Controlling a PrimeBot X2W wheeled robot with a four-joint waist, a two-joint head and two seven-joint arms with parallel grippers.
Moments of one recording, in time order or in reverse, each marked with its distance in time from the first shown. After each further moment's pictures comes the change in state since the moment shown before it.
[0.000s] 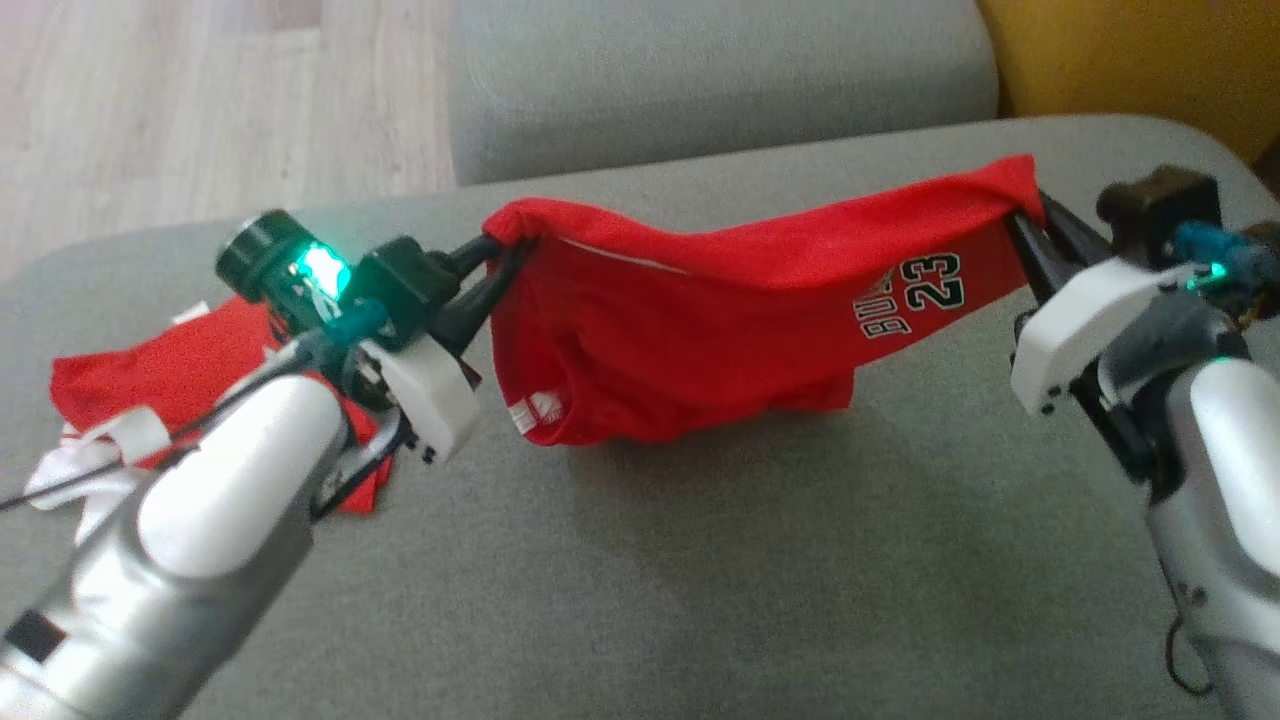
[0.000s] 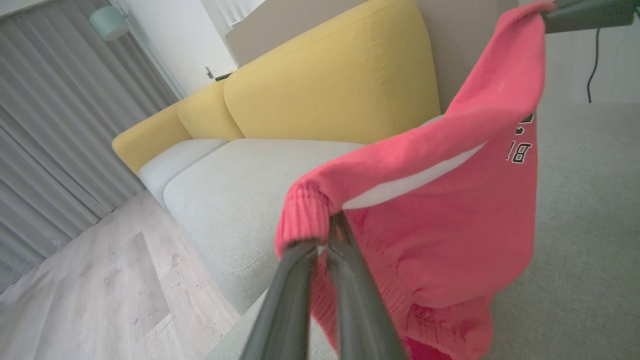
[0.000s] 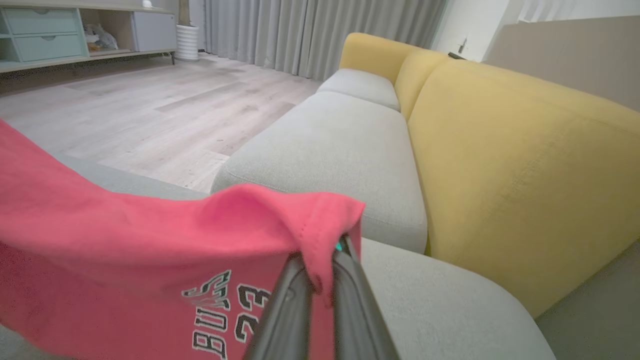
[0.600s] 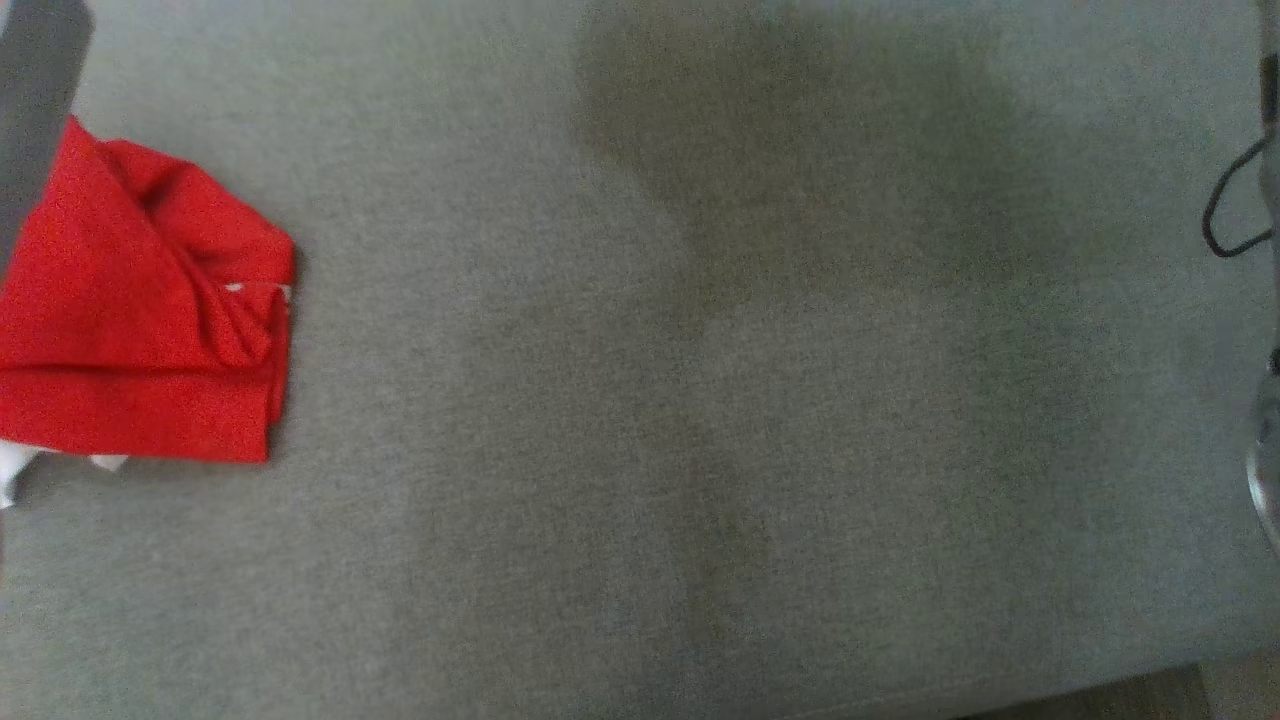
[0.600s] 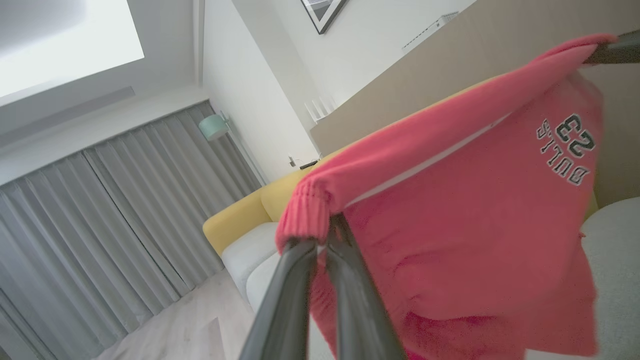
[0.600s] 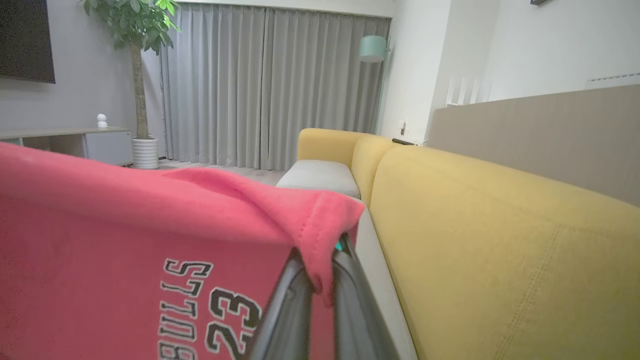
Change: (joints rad) left arm -0.770 -0.030 0.002 0.382 0.019 0.030 -0.252; right arm -0.841 0.119 -0.105 0.497 -0.004 0.000 -0.282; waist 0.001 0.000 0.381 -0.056
